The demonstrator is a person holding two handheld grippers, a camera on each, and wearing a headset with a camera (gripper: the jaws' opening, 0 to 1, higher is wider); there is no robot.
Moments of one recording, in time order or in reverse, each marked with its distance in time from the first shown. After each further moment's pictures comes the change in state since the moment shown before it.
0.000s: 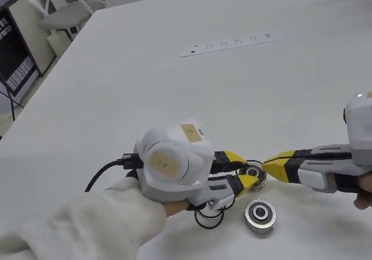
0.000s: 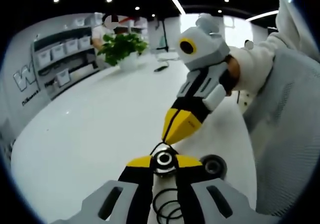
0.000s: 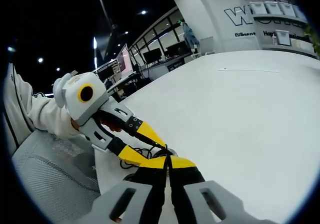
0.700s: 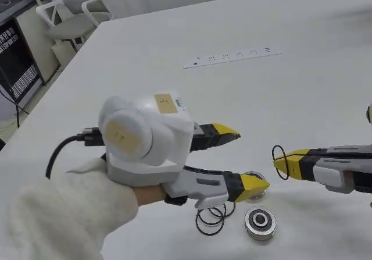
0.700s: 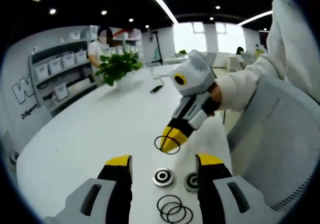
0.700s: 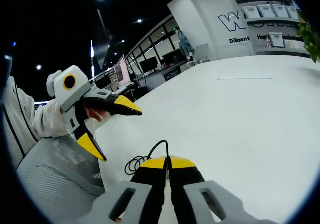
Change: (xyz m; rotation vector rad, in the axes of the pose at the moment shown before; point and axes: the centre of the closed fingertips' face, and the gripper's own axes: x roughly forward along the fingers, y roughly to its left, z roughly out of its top) left arm -0.059 -0.005 0.059 0.063 -0.085 -0.031; right arm -0.028 0.001 0.022 0.030 -0.074 -0.020
